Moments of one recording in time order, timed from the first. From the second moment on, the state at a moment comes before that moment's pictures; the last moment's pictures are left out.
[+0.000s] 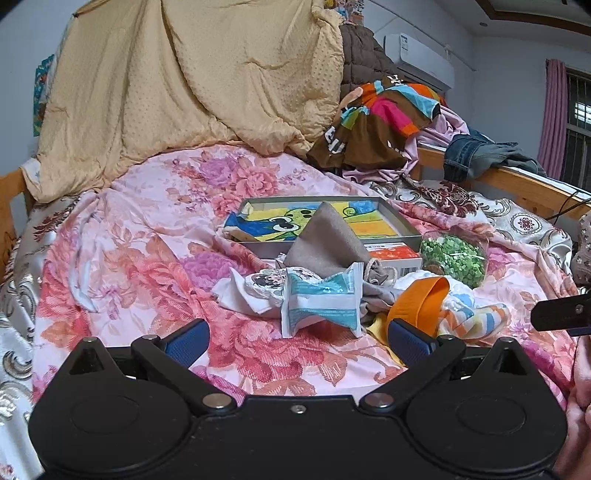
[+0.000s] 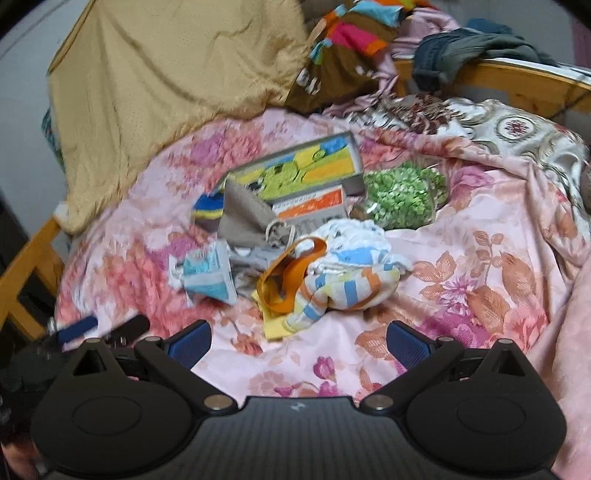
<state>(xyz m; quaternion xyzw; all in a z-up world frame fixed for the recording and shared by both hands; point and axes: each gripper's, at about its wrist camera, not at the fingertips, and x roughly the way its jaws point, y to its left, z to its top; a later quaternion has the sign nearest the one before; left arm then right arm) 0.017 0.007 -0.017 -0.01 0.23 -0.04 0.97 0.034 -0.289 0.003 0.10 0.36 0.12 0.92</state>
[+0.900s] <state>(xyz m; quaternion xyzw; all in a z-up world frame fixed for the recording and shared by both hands) 0.103 -0.070 -0.063 0.26 0.23 -0.25 0.90 0.106 -0.266 -0.040 -0.33 0.32 0.27 0.85</state>
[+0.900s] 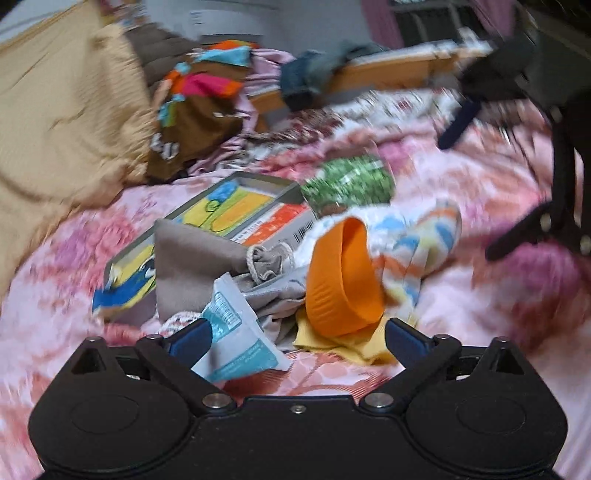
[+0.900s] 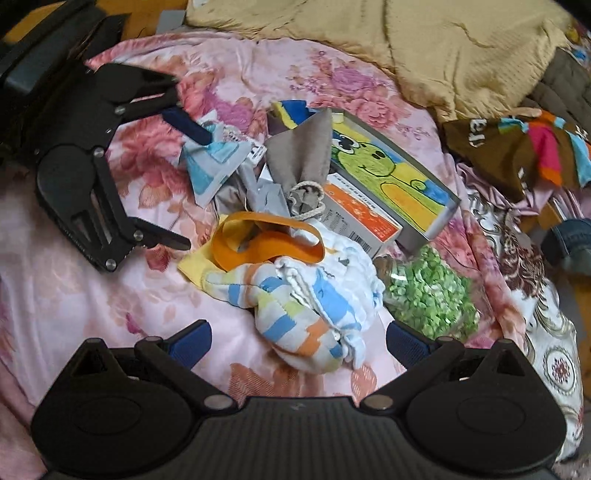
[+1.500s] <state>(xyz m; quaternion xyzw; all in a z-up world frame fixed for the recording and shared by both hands) 0.099 -0.095 -0.085 0.46 0.13 -0.32 0.82 0.122 -0.268 -0.061 -0.31 0.31 0.28 0.85</state>
